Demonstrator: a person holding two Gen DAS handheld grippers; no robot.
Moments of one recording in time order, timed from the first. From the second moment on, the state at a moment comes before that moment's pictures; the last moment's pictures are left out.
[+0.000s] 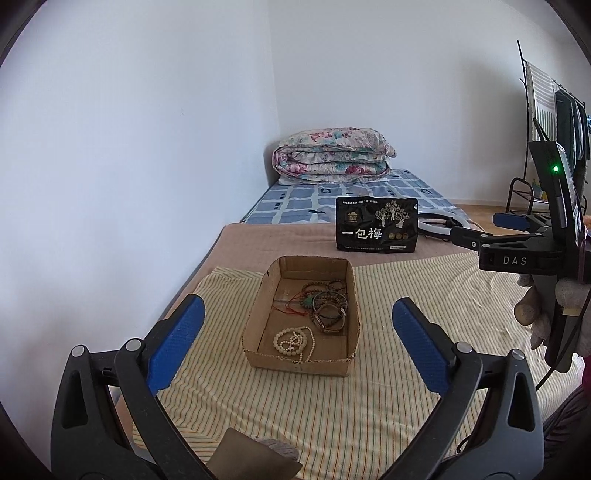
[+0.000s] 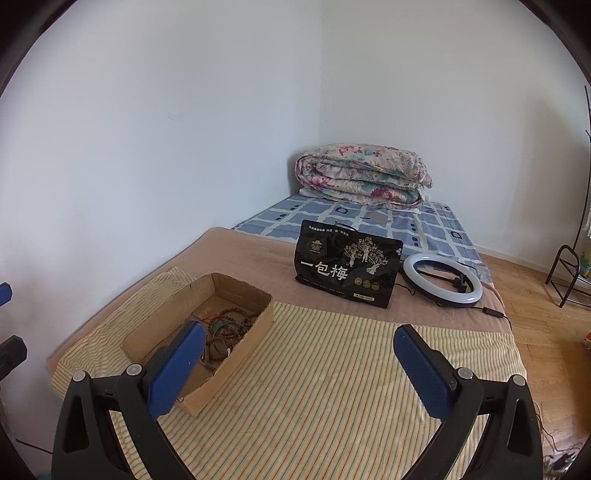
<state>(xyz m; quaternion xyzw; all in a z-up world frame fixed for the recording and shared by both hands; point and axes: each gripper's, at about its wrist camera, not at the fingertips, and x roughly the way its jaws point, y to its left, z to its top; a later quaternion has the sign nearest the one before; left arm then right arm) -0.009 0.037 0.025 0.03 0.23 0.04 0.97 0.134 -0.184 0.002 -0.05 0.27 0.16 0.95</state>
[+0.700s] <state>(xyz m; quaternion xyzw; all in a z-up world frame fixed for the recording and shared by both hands) -0.011 0.043 0.026 0.01 0.24 0.05 0.97 0.133 -0.187 -0.001 -0.05 0.27 0.16 0.95</state>
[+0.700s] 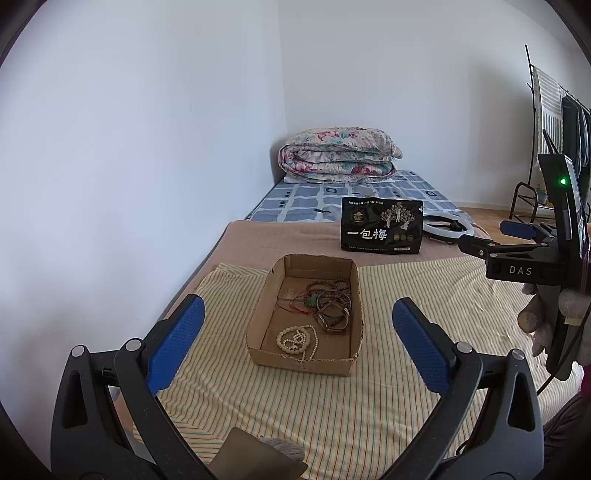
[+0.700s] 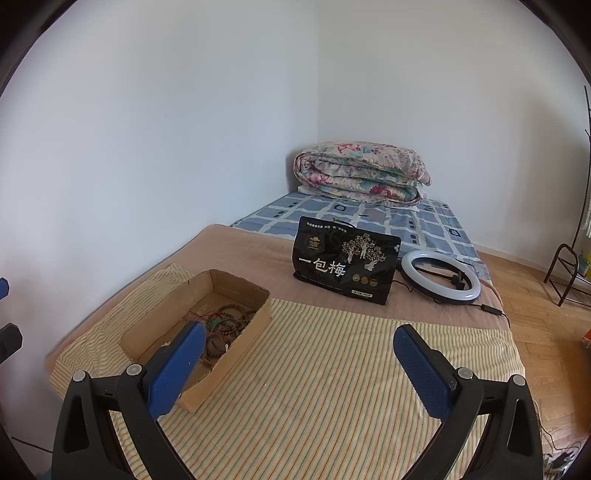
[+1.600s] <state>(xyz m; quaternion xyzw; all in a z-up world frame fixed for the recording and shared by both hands) -0.010 0.043 0.028 0.01 0.24 0.05 0.97 0.132 -0.183 -0.002 -0.05 0.27 0.16 0.95</state>
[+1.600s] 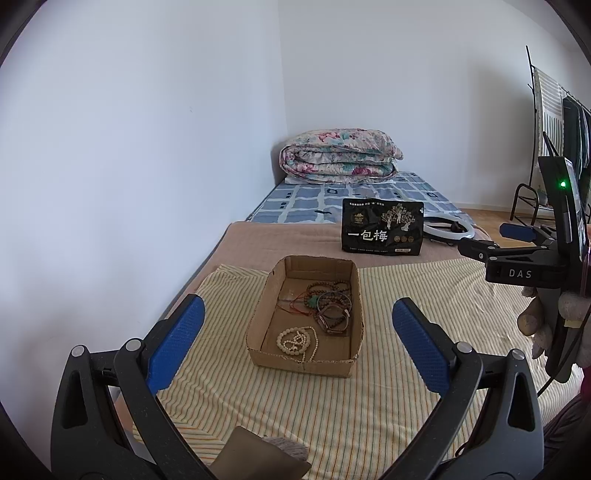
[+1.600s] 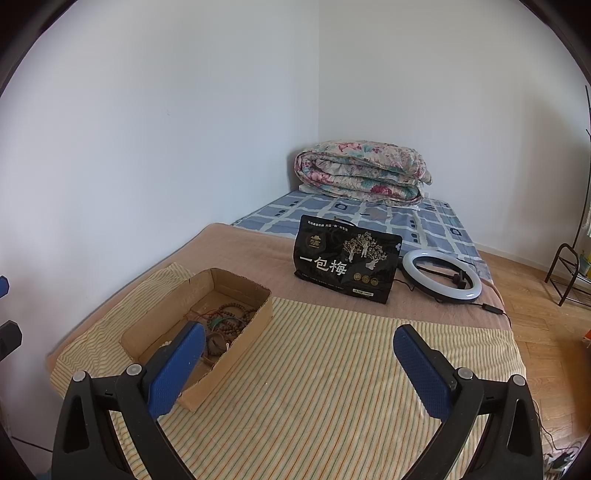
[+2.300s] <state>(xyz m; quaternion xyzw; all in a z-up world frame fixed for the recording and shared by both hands) -0.010 0.044 0.027 0.01 0.24 0.05 0.97 0.131 -0.181 -0.003 -0.05 0.27 0.17 0.95</state>
